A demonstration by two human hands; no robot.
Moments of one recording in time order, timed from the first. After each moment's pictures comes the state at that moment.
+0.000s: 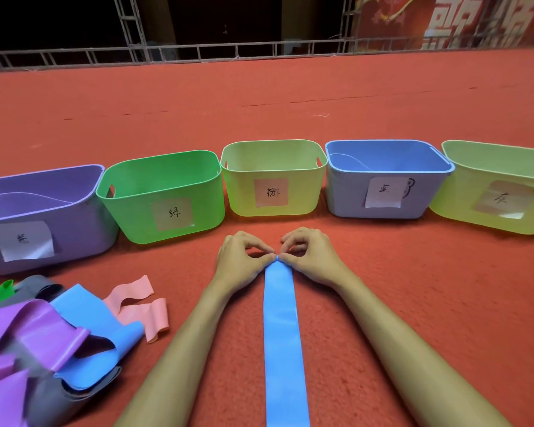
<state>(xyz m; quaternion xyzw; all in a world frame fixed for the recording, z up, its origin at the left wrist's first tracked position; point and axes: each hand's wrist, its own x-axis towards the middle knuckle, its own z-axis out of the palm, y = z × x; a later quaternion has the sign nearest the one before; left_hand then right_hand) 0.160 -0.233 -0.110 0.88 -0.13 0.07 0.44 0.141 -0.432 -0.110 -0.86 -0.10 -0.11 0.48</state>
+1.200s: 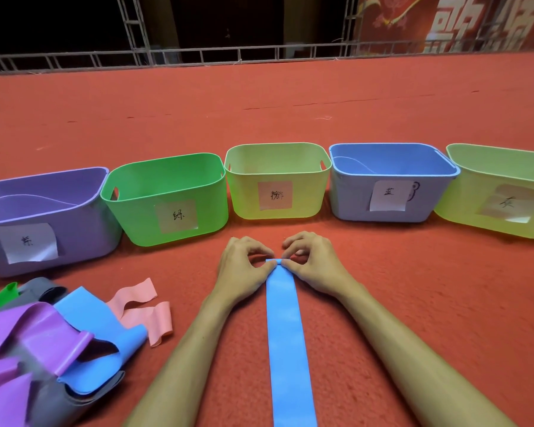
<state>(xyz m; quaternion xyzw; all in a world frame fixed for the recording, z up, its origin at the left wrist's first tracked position) 0.151 -0.228 -0.114 0.88 -0.17 0.13 0.42 0.143 -0.429 -0.118 -0.88 -0.13 -0.14 0.43</state>
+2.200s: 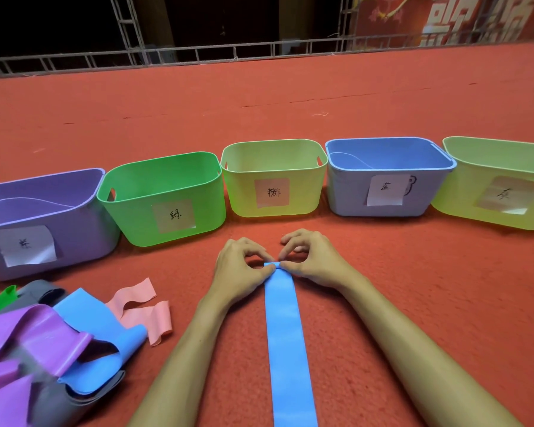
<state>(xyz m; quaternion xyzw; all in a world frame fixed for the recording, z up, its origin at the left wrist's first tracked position) 0.144 -0.222 -0.113 0.89 -0.17 0.09 0.42 0.137 -0.433 -0.108 -0.87 -0.13 -0.07 0.47</state>
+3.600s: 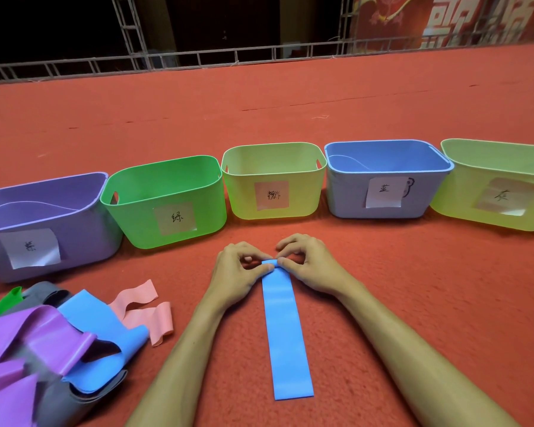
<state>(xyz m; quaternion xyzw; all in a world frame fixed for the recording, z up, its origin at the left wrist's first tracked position) 0.144 -0.217 -0.113 0.85 -0.19 0.08 0.49 0.136 -0.429 -0.115 -0.88 -0.16 -0.10 0.43</state>
